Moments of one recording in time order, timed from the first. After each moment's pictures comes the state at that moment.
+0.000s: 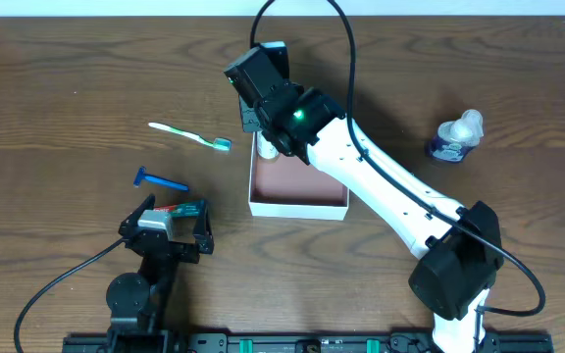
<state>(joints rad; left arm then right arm) -0.04 0.01 0.02 -0.10 0.15 -0.09 0.76 2.00 1.87 -0.77 0.31 0.56</state>
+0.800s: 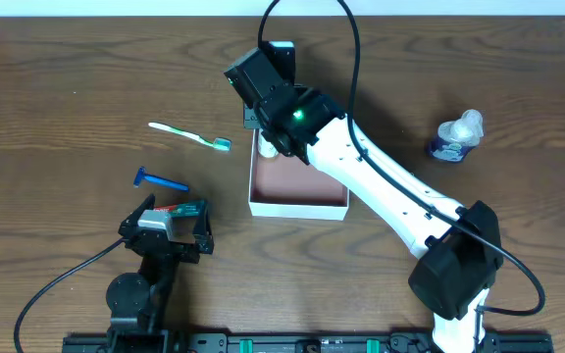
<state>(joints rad) -0.04 0.01 0.02 -0.10 0.15 -0.09 0.76 2.00 1.87 -0.77 0.36 0.64</state>
